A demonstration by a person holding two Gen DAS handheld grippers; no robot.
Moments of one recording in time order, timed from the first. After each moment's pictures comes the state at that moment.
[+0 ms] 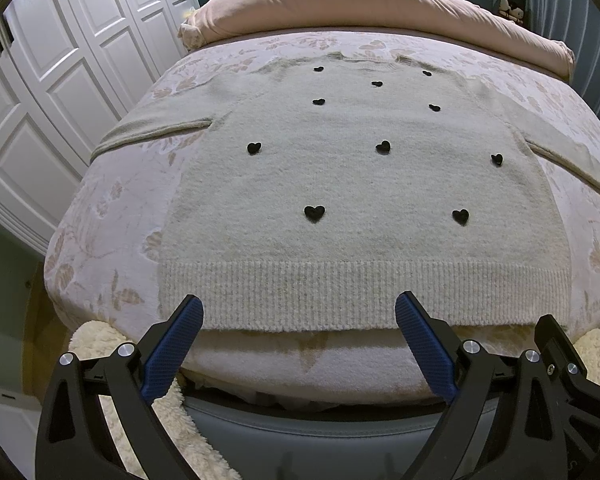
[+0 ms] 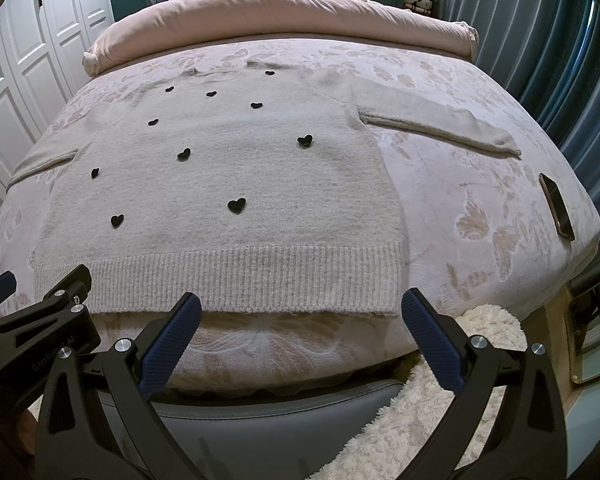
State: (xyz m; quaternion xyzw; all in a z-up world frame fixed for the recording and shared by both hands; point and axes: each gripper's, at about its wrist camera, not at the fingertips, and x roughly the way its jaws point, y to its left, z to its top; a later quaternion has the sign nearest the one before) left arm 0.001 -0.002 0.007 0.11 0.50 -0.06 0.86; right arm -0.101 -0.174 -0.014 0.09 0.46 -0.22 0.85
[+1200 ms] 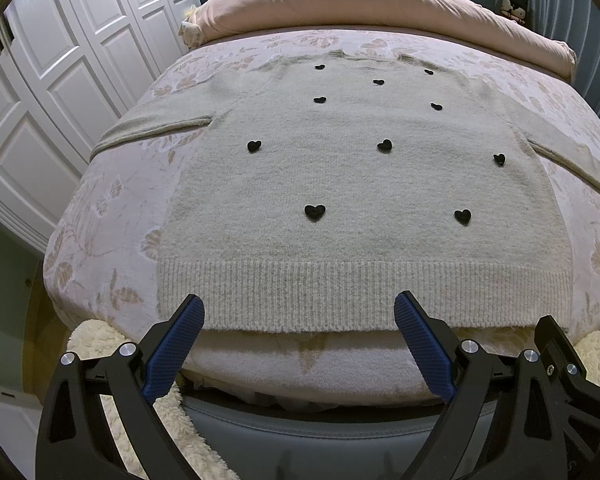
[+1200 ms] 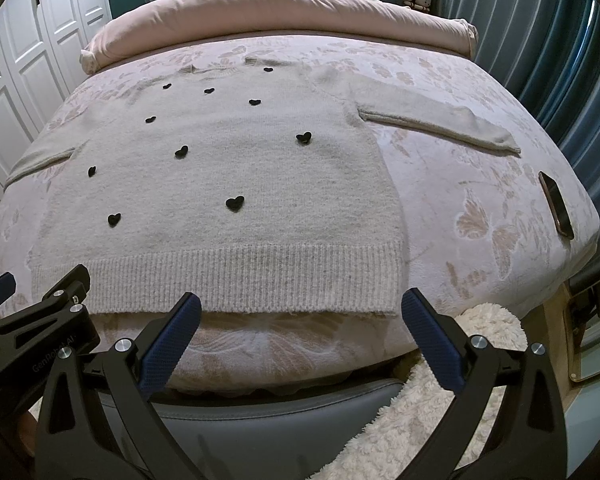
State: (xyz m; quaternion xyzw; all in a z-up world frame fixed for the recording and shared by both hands) left arm 0.001 -0.002 0.006 0.10 0.50 -0.06 0.86; right arm -0.099 -0.175 -0.015 0.09 0.47 -0.22 0.85
